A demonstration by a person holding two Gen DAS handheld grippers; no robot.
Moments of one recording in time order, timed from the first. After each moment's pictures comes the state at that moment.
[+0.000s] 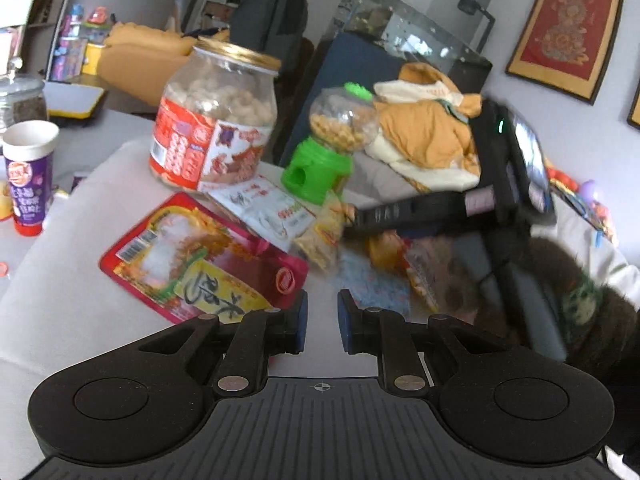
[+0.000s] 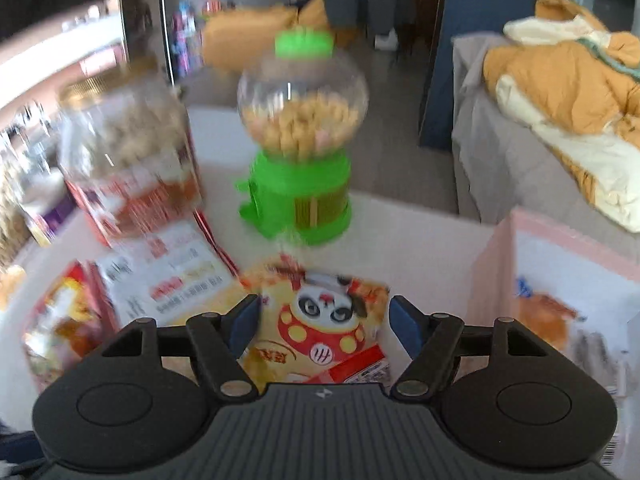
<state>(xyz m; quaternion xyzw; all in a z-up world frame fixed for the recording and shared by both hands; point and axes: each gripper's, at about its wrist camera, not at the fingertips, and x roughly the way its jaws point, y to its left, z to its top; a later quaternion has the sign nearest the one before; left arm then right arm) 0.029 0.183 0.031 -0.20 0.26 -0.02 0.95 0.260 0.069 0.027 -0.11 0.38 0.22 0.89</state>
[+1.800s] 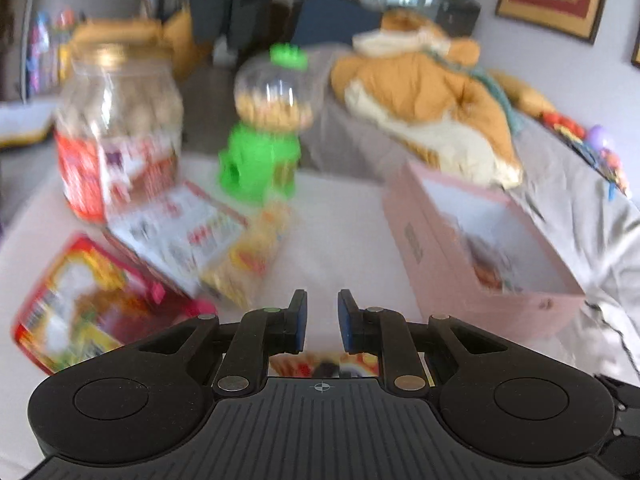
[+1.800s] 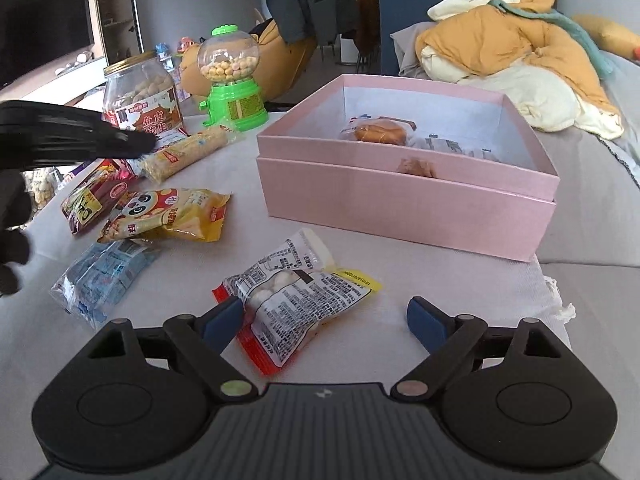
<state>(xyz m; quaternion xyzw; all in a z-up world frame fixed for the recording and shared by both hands) 0.116 0.121 0.048 -0.14 0.34 -0.04 0.93 0.093 -0.122 -0.007 -0.02 0.34 0.21 0.92</state>
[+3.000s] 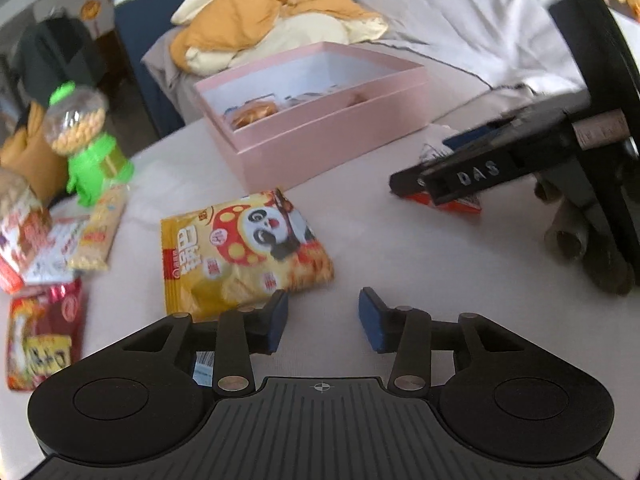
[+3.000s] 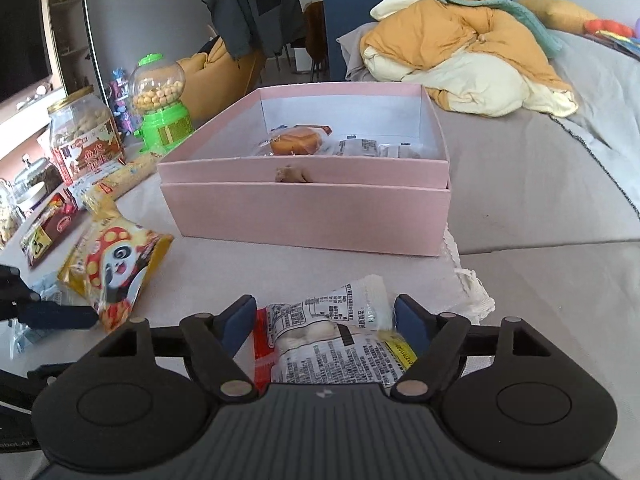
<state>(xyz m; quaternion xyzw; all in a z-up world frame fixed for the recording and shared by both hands) 0.038 -0.013 0.029 0.14 0.38 -0.17 0.90 0.109 -0.173 -0.011 0.02 0.34 0.15 0.93</state>
